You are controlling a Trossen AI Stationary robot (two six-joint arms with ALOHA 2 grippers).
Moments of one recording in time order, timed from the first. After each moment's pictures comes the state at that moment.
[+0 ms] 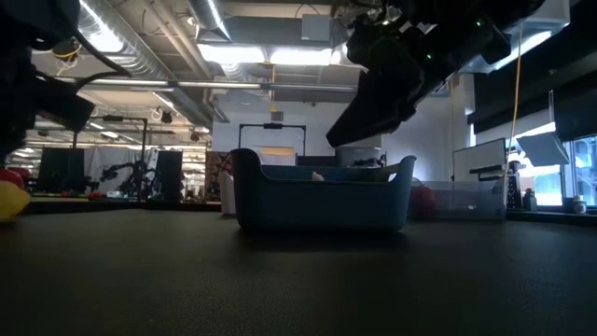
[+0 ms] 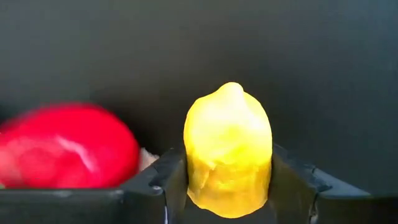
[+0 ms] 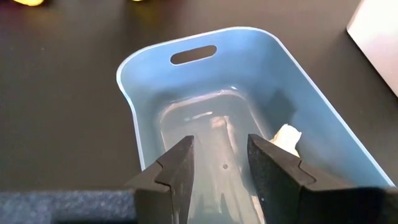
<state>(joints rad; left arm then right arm) -0.48 1.21 0.58 -0.93 -0.08 -1.22 0.14 1.59 0.85 0.09 0.23 0.20</state>
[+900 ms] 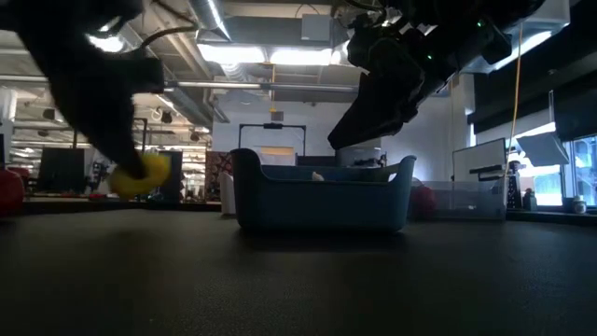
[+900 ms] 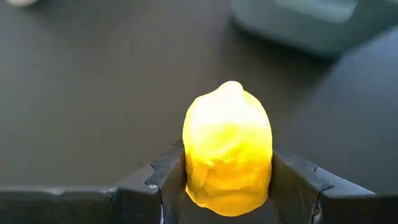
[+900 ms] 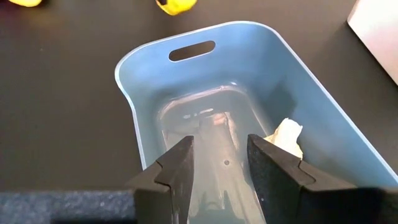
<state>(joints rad) -0.29 1.21 0.58 -0.49 -0.46 -0.74 0.14 1.59 0.85 0.08 0.22 0.23</state>
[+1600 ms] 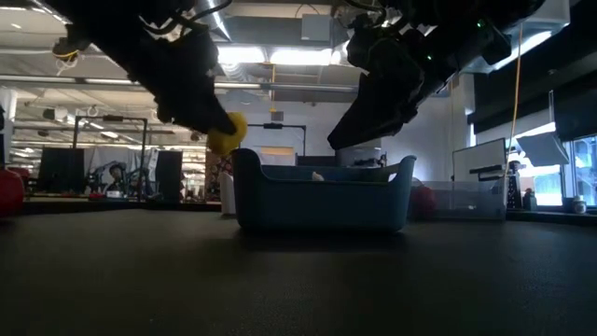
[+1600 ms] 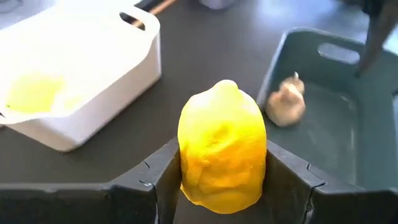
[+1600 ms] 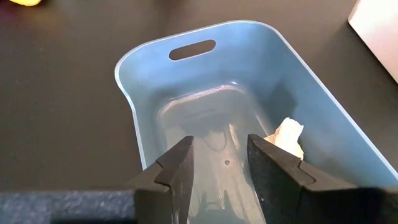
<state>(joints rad) 0.00 1.21 0.61 -0.06 -0.46 -0.37 0.14 1.59 0.85 0.08 0.22 0.23</state>
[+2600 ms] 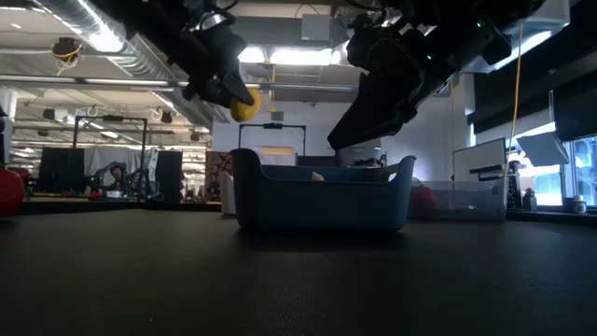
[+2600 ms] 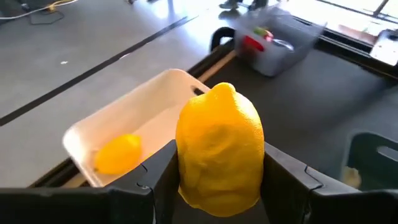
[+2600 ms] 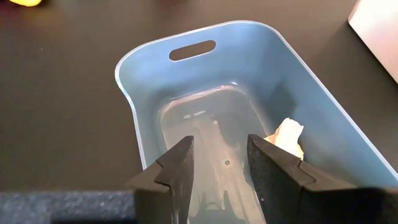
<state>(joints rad) 0.40 1.21 0.85 -0.19 -0.25 -0.20 0.14 1.59 0.85 0.08 0.22 0.23</state>
